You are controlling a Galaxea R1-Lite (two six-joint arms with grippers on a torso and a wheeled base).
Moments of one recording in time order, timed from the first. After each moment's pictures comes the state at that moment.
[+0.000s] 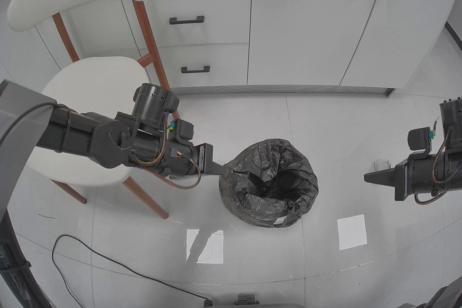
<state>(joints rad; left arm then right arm) -0.43 2.00 -1.28 0.01 -0.51 -0.35 0.30 1.38 -0.76 0.00 0.33 0.09</state>
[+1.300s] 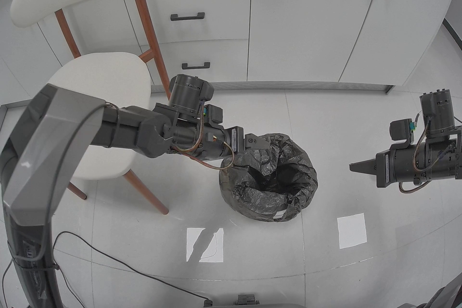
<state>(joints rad) -0.49 2.22 -1.59 -0.02 -0.44 -0.39 0.30 1.53 -0.83 -0.07 0.33 0.10</state>
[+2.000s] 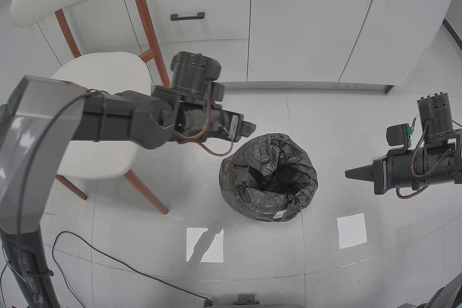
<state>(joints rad) -0.55 2.13 -1.61 -0.03 0.04 -0.04 0.33 1.52 -0.82 -0.07 0.35 0.10</state>
